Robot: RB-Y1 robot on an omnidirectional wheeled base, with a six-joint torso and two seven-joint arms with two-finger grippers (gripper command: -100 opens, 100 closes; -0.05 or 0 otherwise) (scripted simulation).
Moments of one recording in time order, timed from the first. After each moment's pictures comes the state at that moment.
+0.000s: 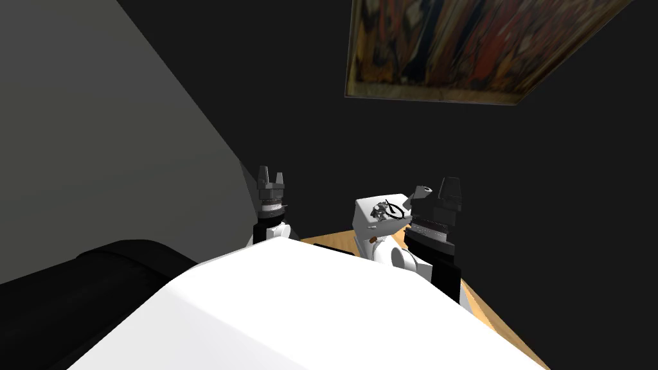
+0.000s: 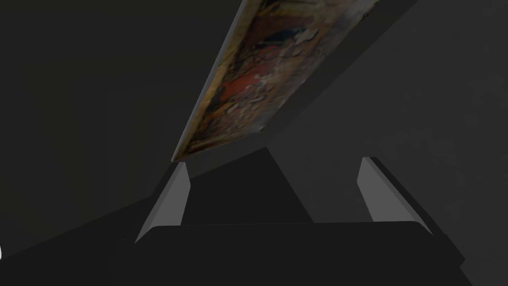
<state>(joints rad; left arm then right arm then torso) 0.51 -0.01 0.04 -2.27 0.09 -0.63 -0.14 0.49 0.02 -0.03 -2.33 -0.02 -0.45 0.14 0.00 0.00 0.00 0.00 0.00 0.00</state>
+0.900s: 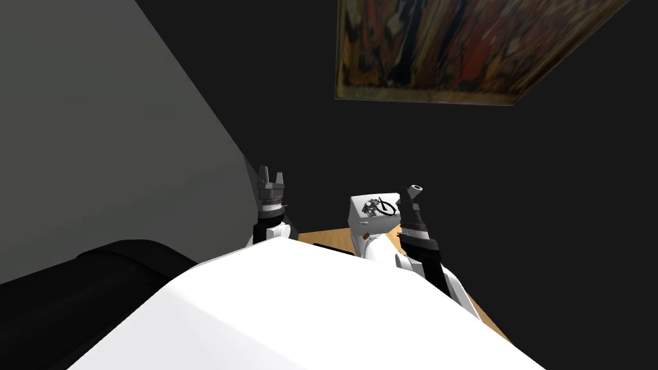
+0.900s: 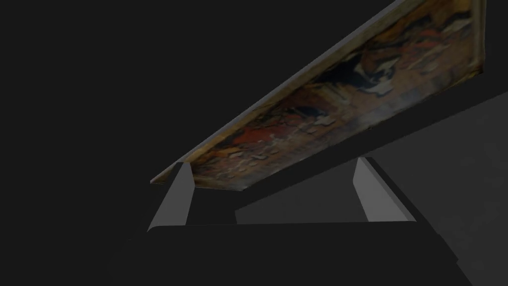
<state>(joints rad) 0.51 -0.01 0.04 -2.27 0.09 -0.63 -0.14 0.50 -0.15 -0.03 -2.20 0.15 -0.41 0.34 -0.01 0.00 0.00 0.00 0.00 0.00</state>
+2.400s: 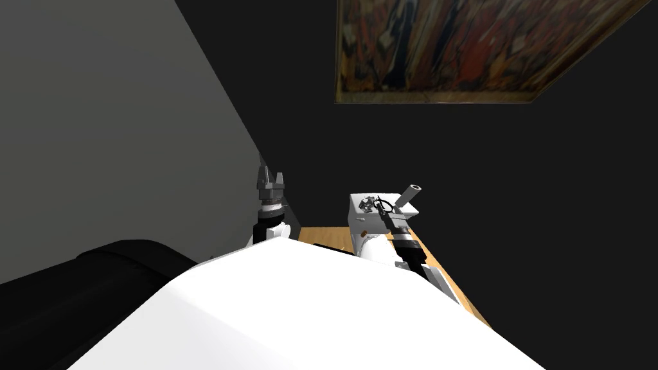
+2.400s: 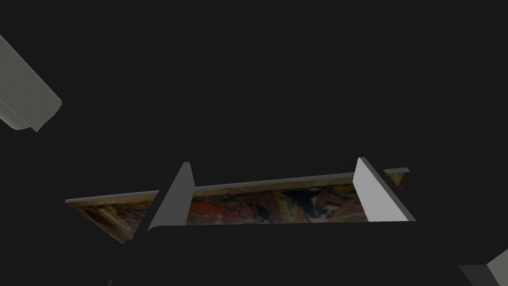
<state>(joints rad) 0.51 -0.01 0.04 -2.27 0.09 -0.63 -0.14 0.48 -0.24 -0.02 -1.97 0.43 -0.36 0.69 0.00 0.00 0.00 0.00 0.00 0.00</state>
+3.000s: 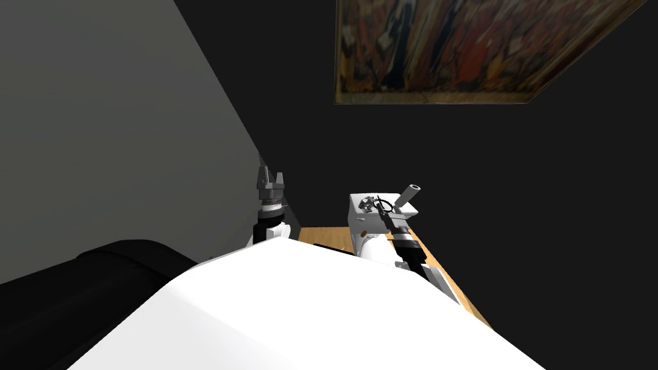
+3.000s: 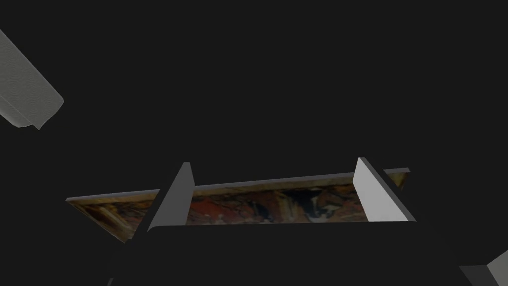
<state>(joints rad) 0.51 -0.01 0.04 -2.27 0.09 -0.63 -0.14 0.48 -0.25 -0.02 -1.97 0.44 -0.36 0.69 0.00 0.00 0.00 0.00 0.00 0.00</state>
